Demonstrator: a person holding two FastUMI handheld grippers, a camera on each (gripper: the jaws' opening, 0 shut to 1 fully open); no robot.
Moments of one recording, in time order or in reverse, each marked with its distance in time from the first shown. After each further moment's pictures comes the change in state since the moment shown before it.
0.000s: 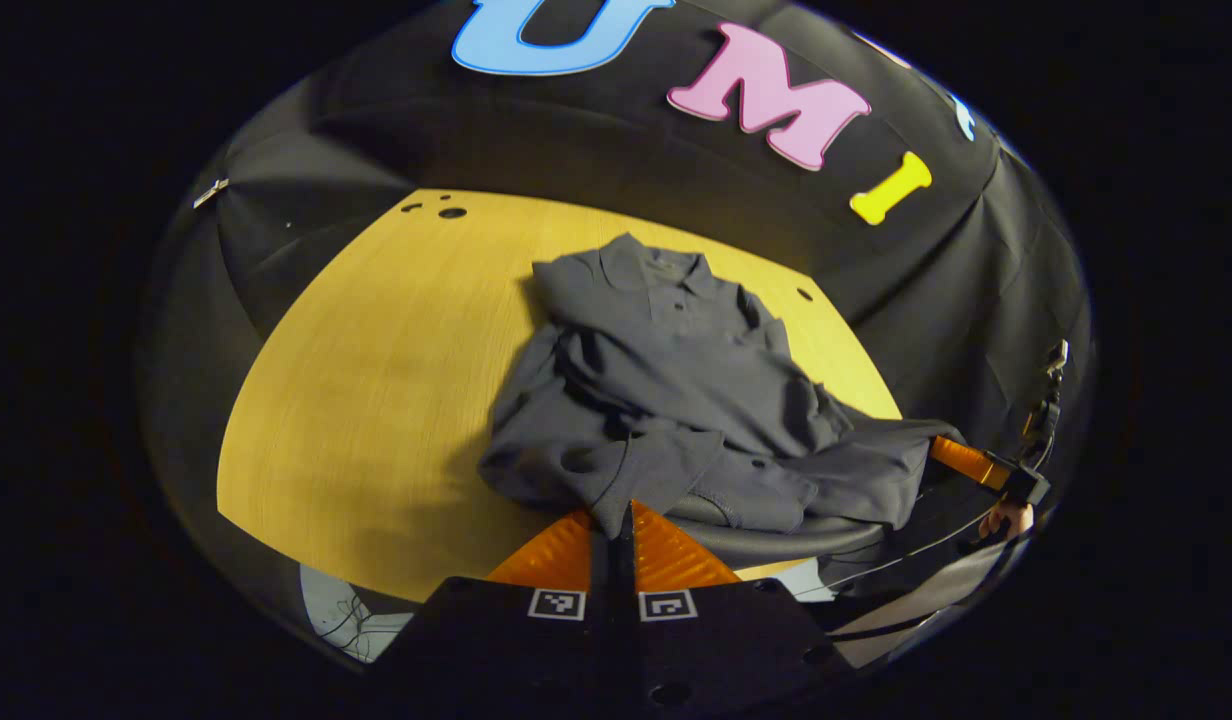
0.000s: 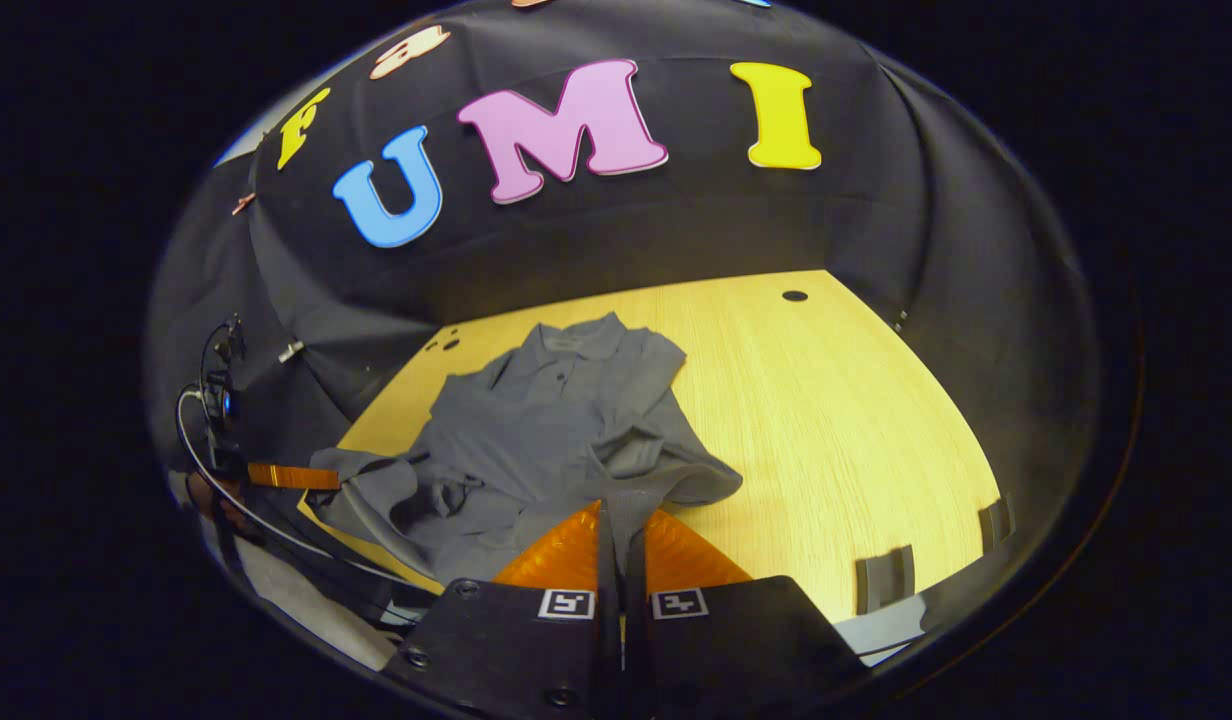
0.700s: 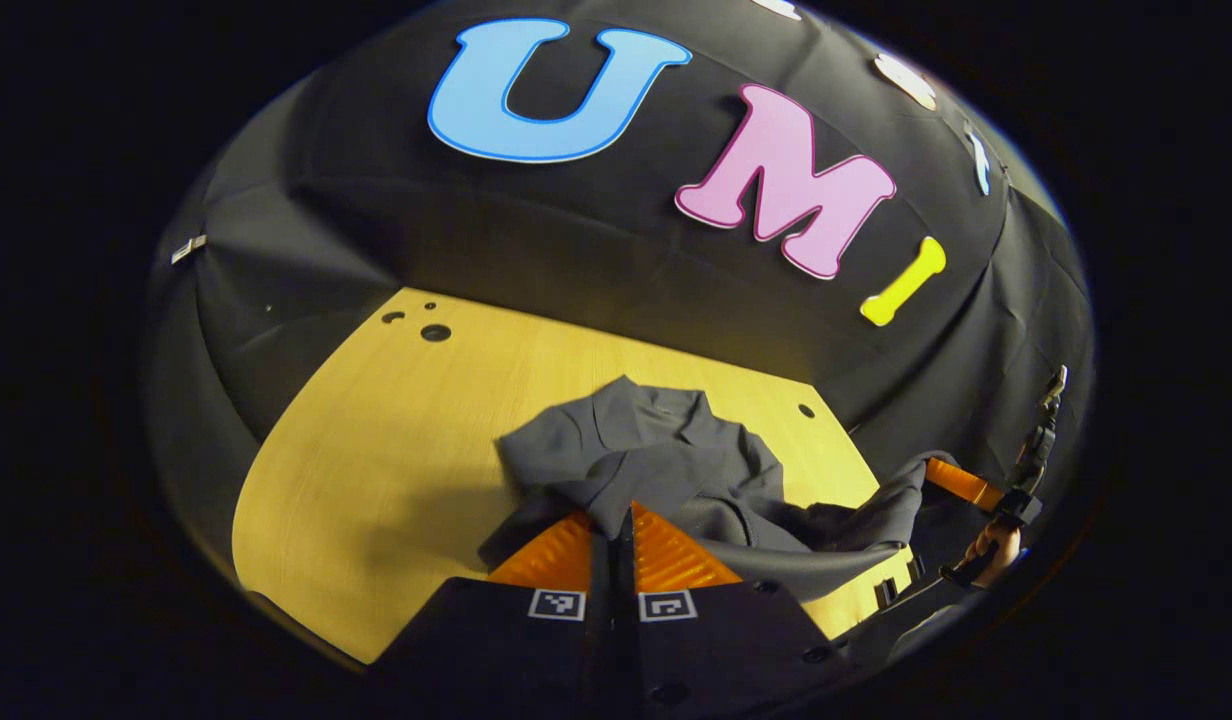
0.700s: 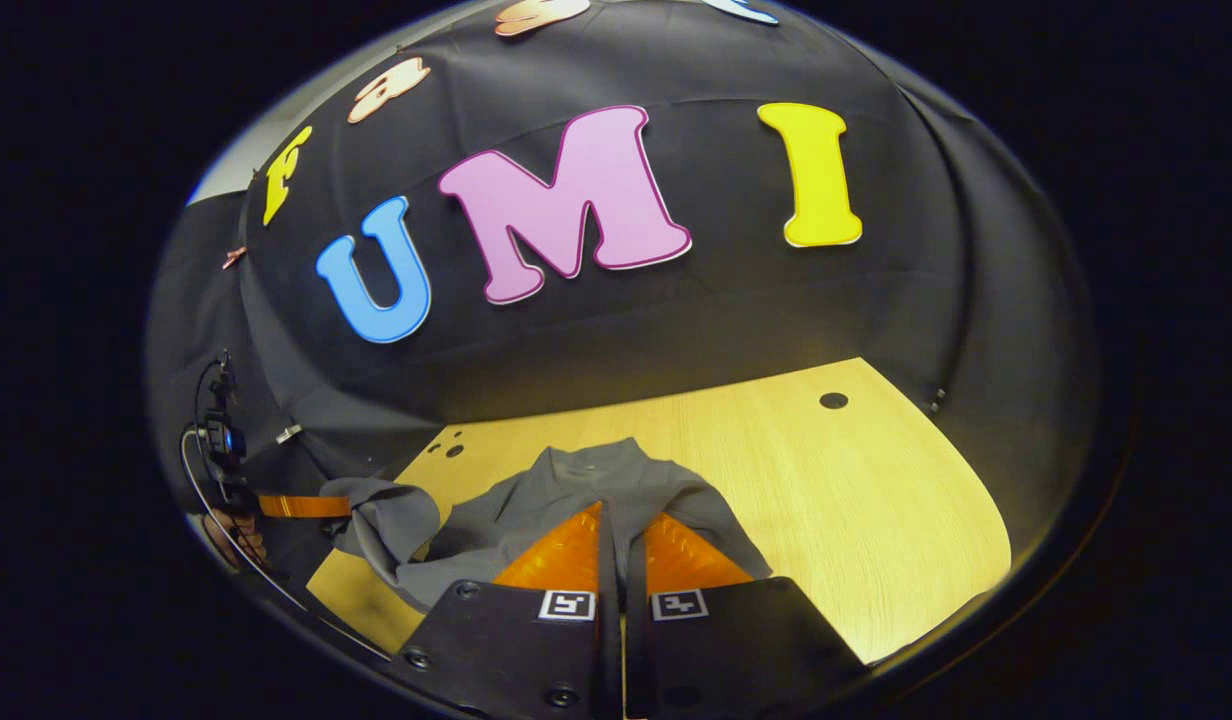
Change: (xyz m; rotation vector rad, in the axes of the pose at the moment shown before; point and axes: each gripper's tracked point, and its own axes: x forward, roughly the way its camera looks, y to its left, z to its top) left arm 0.050 0.000 0.168 -0.004 -0.248 -0.013; right arm 0.095 0.013 0.146 0.021 -0.206 0.026
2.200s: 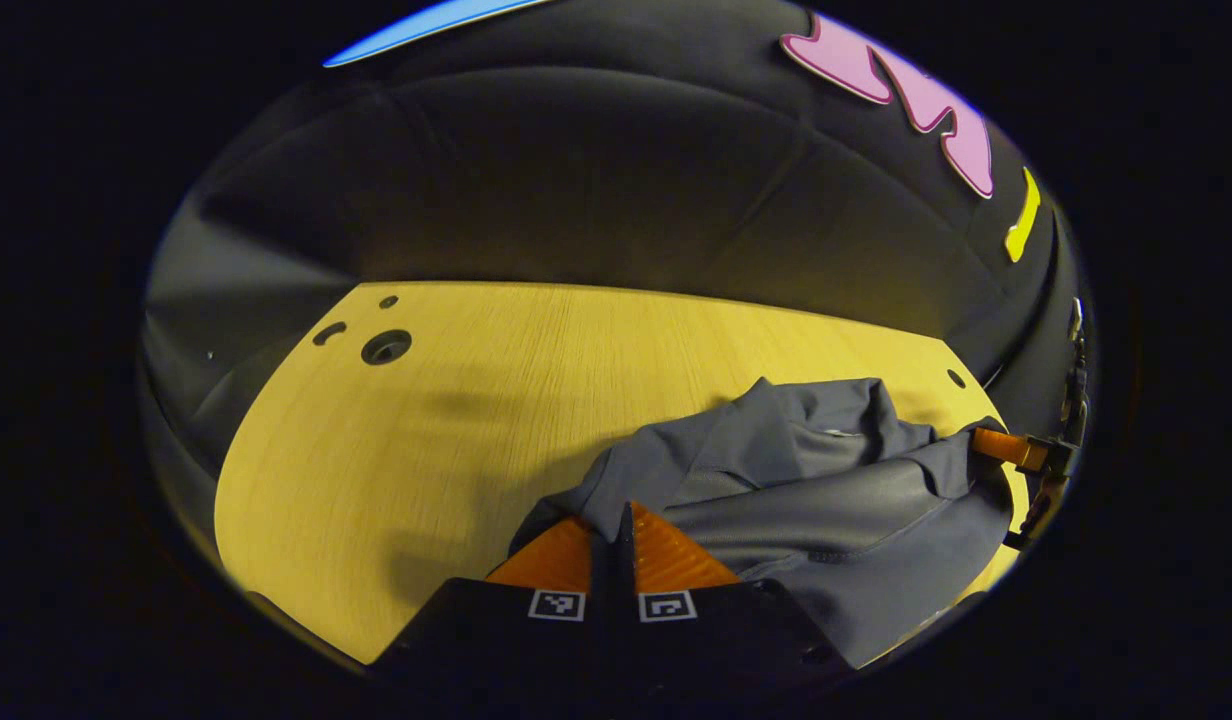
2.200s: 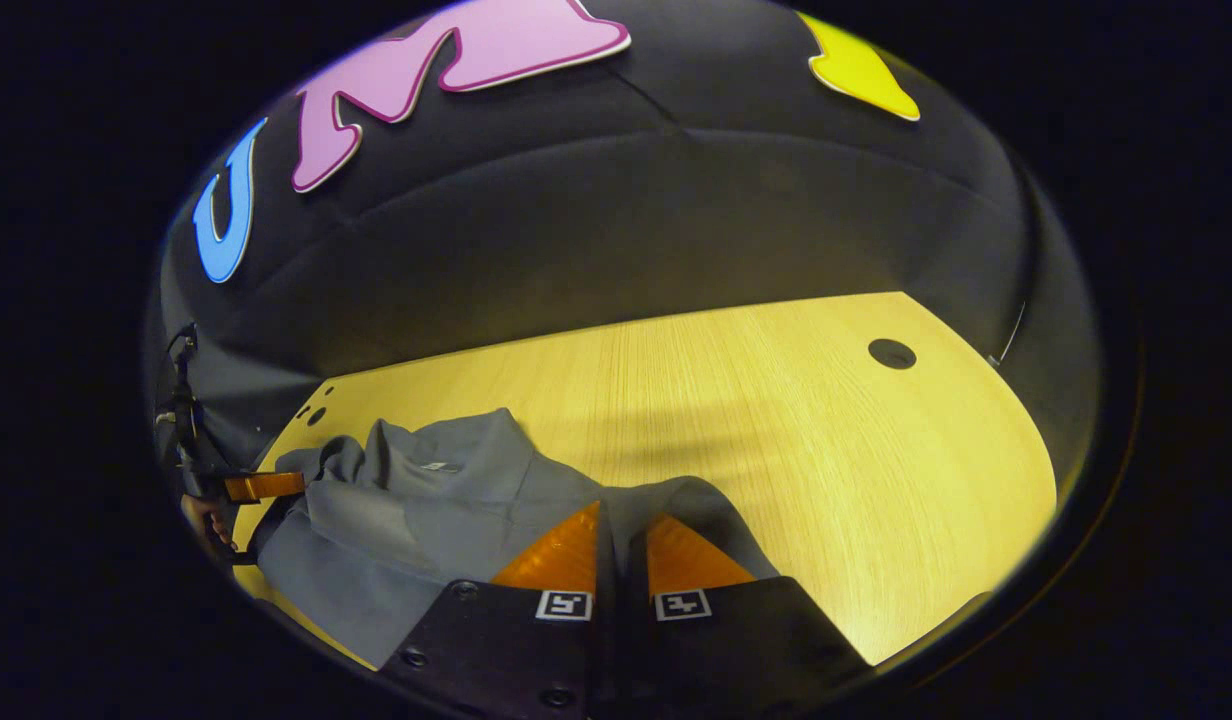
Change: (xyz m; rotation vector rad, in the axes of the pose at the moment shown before) left arm 0.268 0.094 -0.009 0.130 0.147 0.185; right arm 0.268 -0.104 -0.095 -0.020 0.235 -0.123
